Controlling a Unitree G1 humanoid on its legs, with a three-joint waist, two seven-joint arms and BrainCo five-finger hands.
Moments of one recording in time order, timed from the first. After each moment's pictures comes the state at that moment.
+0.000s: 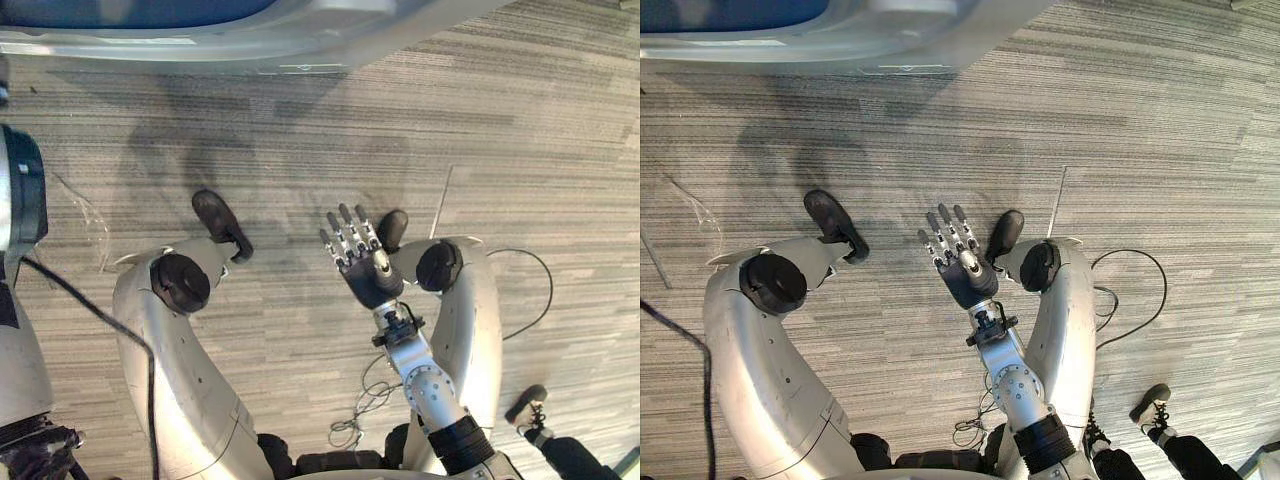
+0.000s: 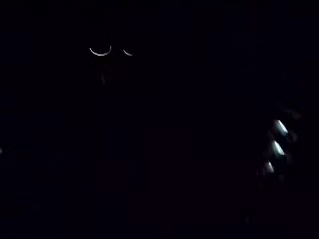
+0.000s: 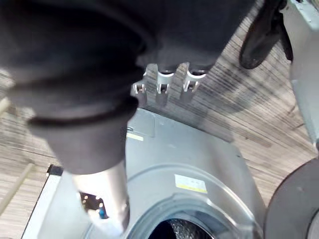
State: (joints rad) left arm -1.93 0.86 -0.70 0.58 0.63 -0.03 0.29; right arm -0.12 -0.02 0.35 0.03 1.25 -0.06 0.36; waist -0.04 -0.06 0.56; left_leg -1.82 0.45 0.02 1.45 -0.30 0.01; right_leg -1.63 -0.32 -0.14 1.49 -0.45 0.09
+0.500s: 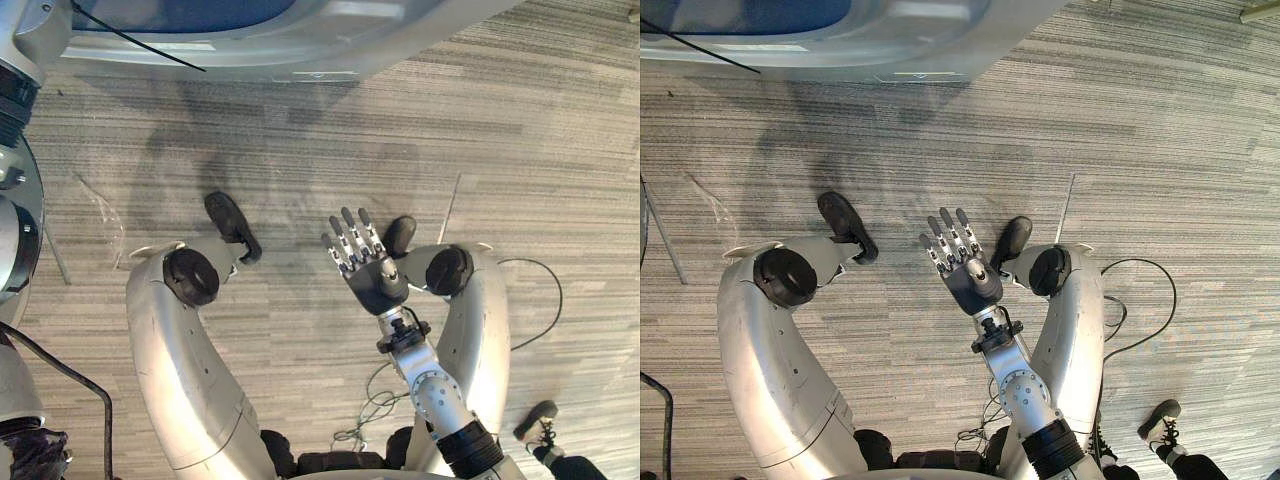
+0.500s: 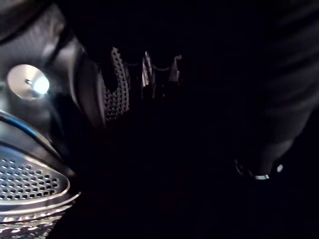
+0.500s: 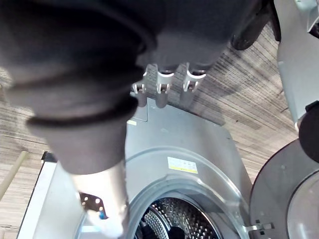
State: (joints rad) left arm -1.75 1.00 -0.85 0.58 0.92 -0.05 0.26; right arm -0.09 -0.07 0.37 0.01 1.30 -0.06 0.42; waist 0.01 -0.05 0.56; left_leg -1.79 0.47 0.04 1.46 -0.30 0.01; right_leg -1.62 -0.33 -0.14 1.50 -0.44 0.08
